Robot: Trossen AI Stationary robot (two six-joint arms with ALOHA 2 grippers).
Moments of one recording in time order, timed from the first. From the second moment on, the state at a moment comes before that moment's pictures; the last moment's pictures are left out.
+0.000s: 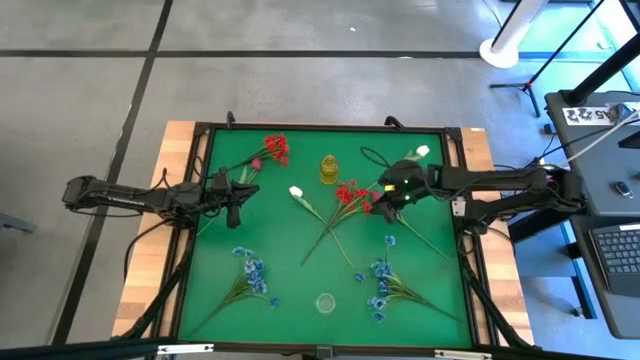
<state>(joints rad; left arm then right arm) -0.03 0.34 0.01 0.24 -0.44 -0.20 -0.20 1.16 0.65 -0.29 -0.29 0.51</state>
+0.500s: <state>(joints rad) -0.03 0.34 0.01 0.24 -0.44 -0.20 -0.06 1.16 0.73 -0.84 -0.01 0.56</state>
